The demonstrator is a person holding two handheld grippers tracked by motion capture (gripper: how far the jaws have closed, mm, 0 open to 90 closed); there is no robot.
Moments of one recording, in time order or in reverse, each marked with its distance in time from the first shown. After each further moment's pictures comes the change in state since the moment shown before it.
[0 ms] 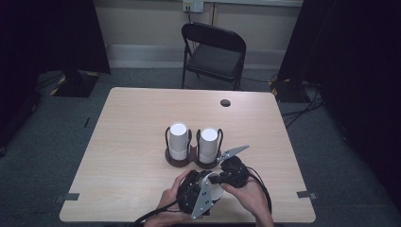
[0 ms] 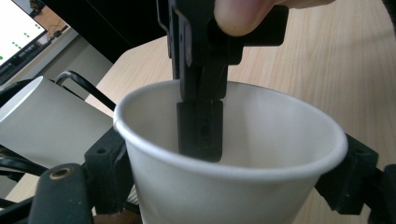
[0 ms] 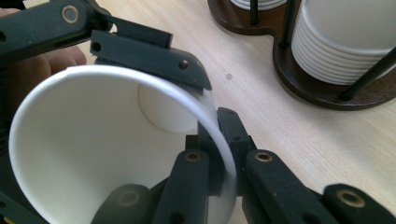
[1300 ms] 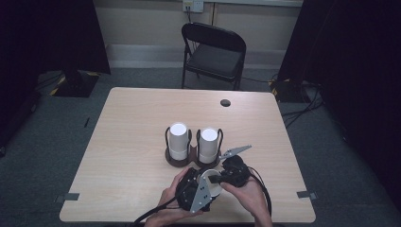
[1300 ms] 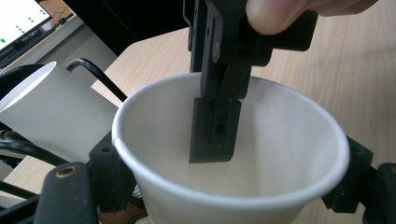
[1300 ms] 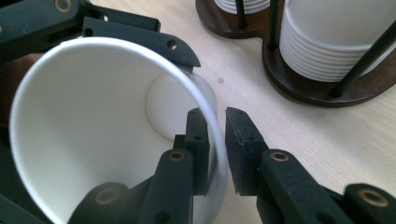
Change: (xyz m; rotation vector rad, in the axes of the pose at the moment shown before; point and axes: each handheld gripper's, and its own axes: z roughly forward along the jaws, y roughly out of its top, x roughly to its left) left arm 0.008 -0.002 0.001 0.004 0.012 -0.081; right arm -0.003 -0.002 -0.001 -0.030 -0.020 0.054
